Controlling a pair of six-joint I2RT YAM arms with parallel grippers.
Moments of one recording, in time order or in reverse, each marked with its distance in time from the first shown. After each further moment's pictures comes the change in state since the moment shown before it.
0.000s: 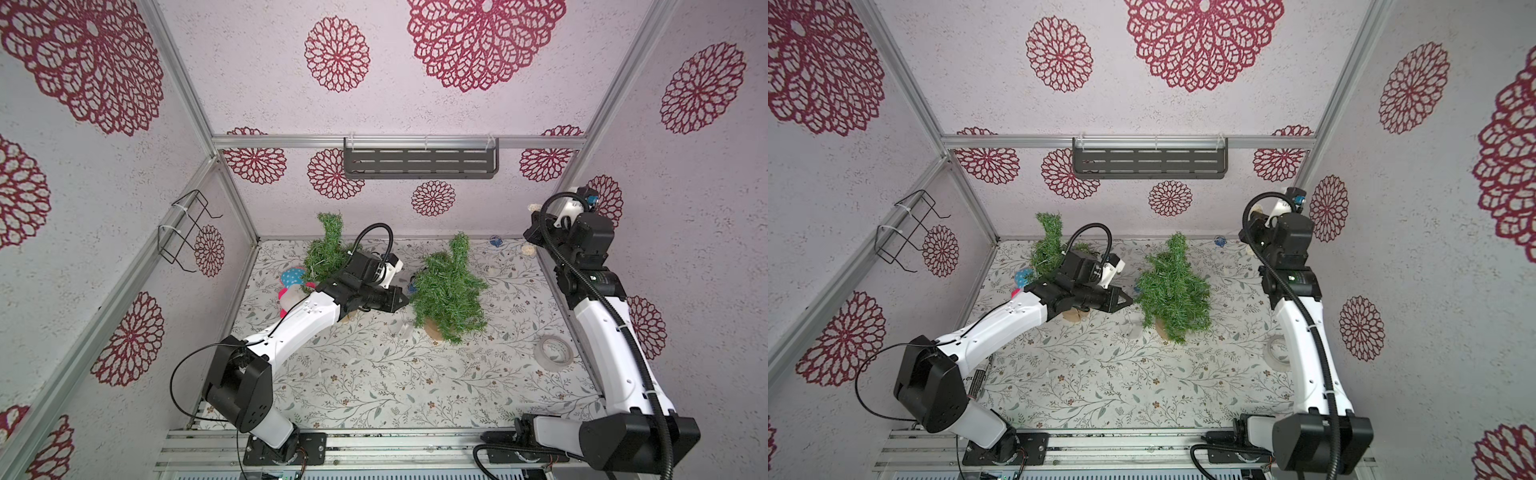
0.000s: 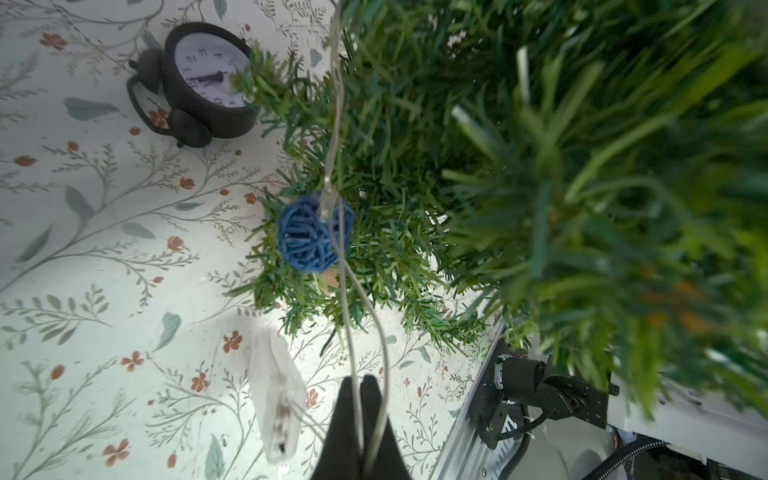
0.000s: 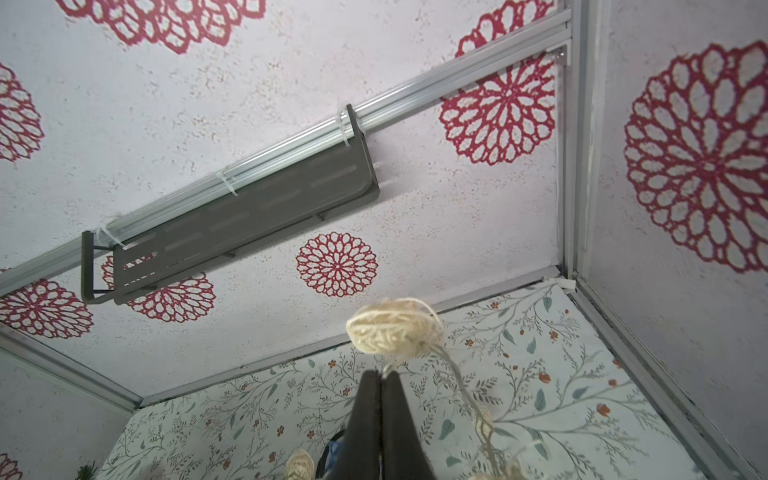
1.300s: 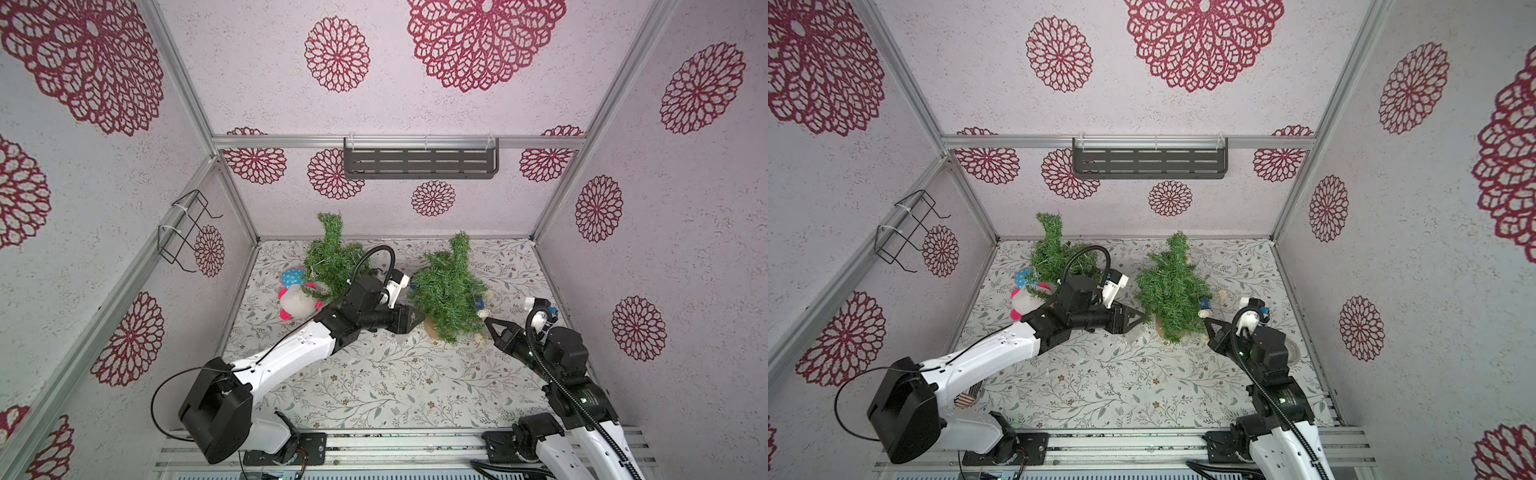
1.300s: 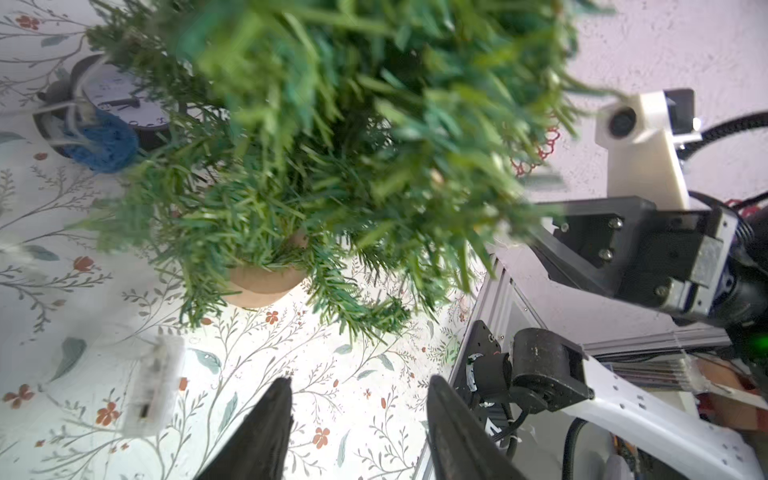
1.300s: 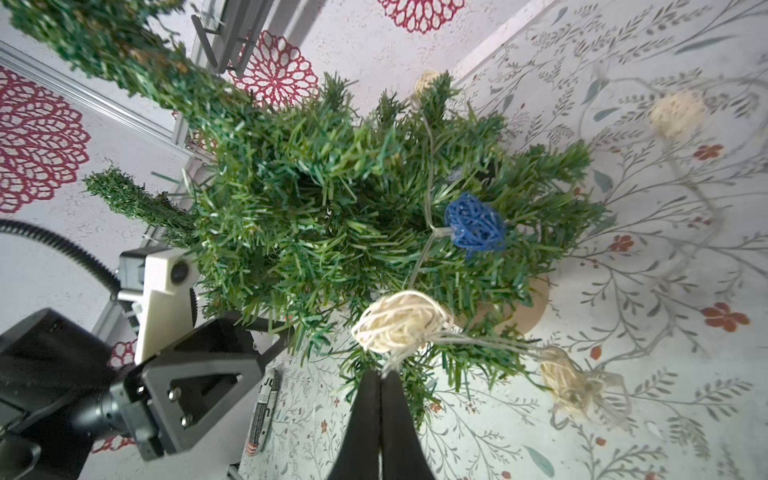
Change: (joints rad) left arm -0.196 -0.261 -0.325 0.310 -0.127 -0.057; right arm 0.283 -0.698 -0.784 -0.088 -0.279 0.476
